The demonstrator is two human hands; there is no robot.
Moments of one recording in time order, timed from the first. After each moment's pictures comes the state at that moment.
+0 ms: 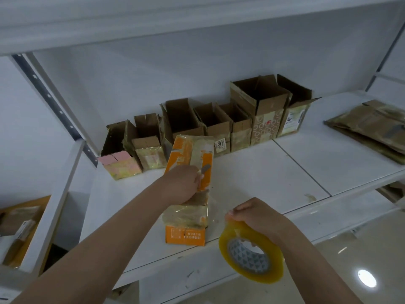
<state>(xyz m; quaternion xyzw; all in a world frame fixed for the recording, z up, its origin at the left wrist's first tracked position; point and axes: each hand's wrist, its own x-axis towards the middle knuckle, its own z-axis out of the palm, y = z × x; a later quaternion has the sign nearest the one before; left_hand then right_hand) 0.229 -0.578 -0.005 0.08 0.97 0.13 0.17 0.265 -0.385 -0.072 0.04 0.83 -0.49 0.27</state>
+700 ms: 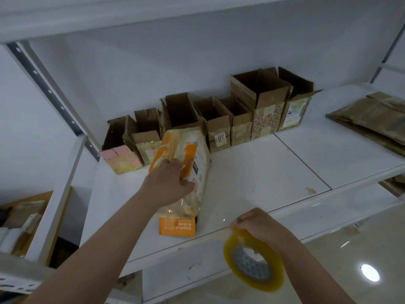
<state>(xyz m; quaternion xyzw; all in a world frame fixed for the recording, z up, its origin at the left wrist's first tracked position) 0.242 -0.602 -0.025 0.00 0.99 0.12 0.07 0.276 -0.375 -0.111 0.06 0.86 -0.41 0.30</state>
